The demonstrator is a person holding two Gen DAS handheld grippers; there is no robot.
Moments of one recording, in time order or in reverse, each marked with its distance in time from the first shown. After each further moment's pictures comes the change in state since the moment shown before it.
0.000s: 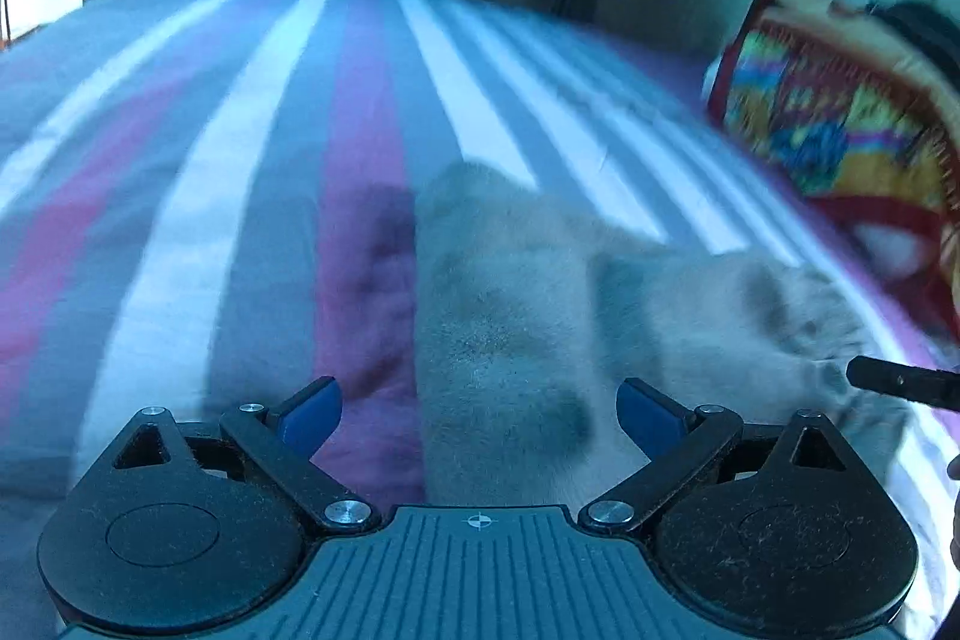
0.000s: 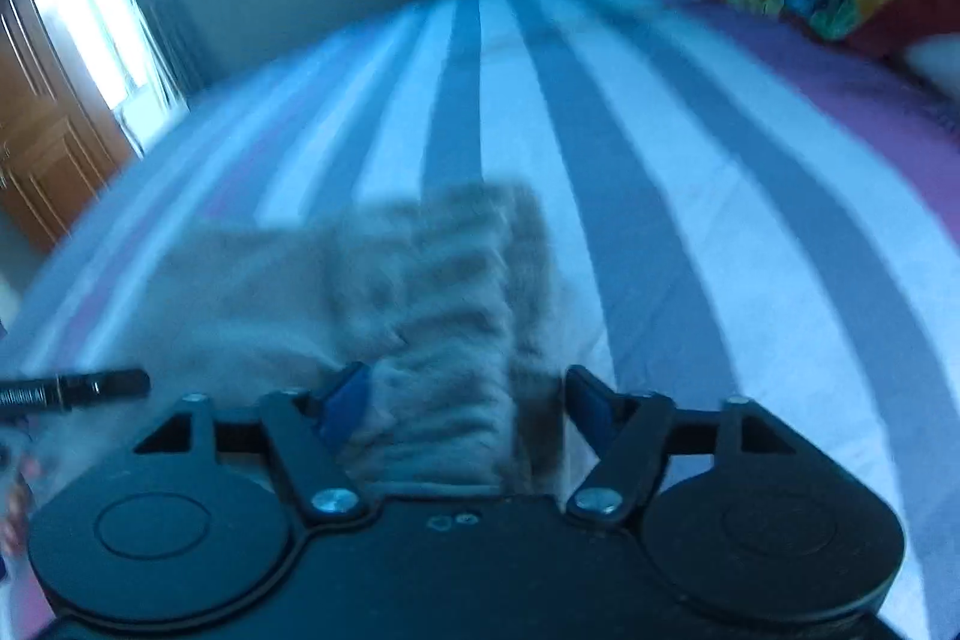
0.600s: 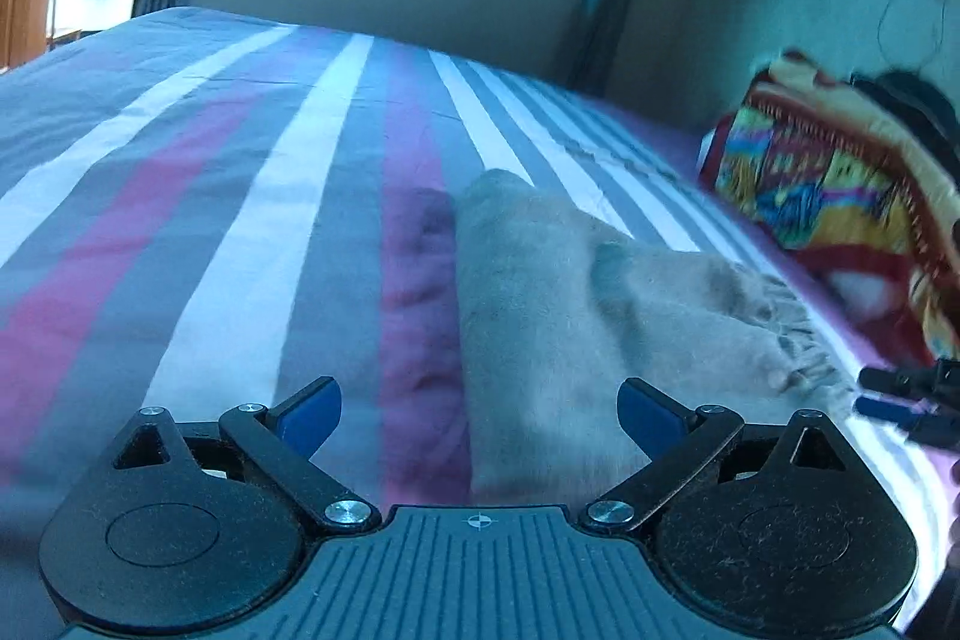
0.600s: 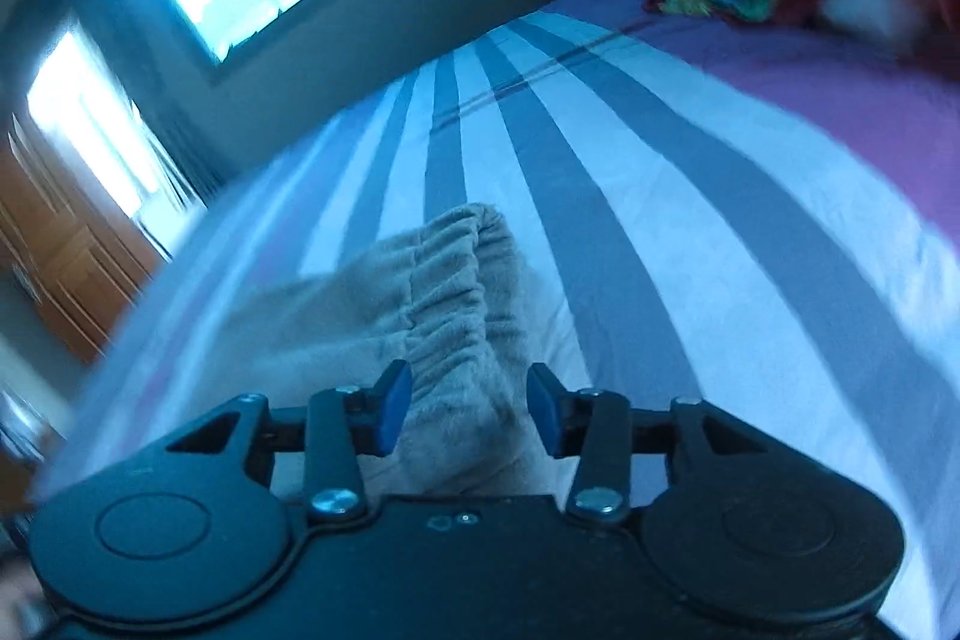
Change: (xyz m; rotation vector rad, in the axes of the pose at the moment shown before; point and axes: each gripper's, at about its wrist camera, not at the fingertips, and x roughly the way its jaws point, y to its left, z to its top) left arm -0.066 0.020 -0.076 -0.094 -0.145 -0.003; right arm -0.060 -0.037 -0.025 0.233 -0.087 0.101
